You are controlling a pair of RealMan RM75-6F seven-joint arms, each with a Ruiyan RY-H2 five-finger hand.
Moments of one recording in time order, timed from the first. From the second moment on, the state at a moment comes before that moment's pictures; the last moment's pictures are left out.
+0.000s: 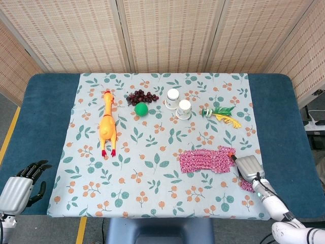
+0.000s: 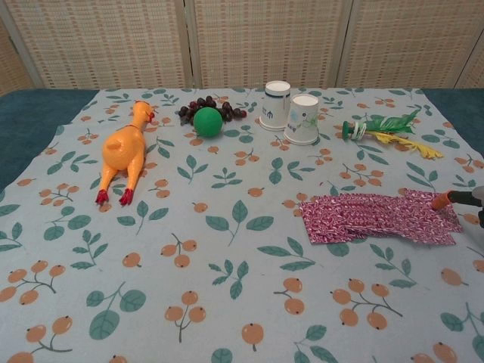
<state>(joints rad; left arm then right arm) -0.11 -1.10 0.03 -1.58 1.64 1.50 -0.02 0.48 -1.35 -0.01 -1.44 -1.09 0.87 -0.49</state>
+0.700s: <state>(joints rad) -0.11 -1.11 0.03 -1.57 1.64 1.50 -0.03 0.52 -1.38 0.02 -1.33 -0.90 0.84 -0.55</state>
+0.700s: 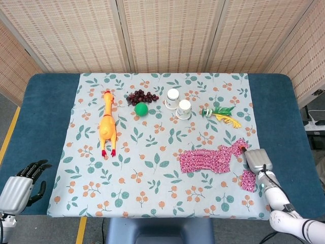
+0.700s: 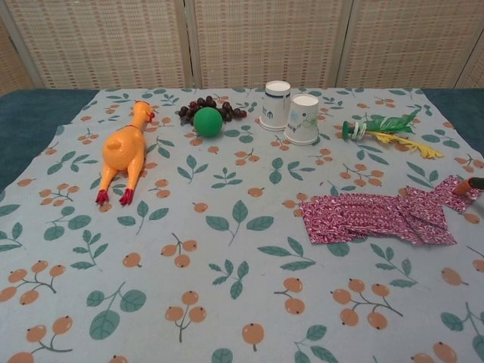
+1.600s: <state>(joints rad) -0.11 -1.12 0.03 -1.57 1.64 1.49 0.00 0.35 -1.32 -0.01 -1.41 -1.41 1.38 -0.21</state>
